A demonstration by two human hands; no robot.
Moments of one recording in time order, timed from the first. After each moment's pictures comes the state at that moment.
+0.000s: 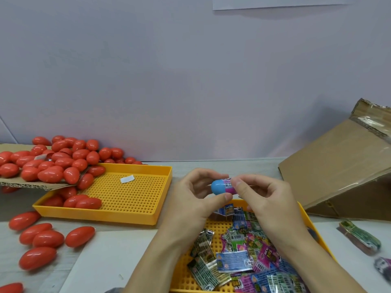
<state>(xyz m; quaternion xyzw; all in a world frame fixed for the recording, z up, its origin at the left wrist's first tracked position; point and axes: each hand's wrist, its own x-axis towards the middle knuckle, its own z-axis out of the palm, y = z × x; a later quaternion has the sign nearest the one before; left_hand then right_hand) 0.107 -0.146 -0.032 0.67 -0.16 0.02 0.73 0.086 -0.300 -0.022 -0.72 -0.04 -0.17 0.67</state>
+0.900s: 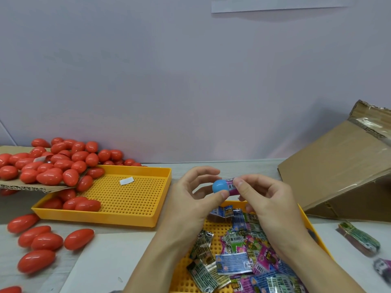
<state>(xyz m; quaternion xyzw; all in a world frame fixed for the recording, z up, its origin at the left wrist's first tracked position) 0.109 -0.144 -0.032 0.65 -0.15 0.01 0.74 0.088 -0.301 -0.024 -0.69 -0.04 -0.16 0.70</state>
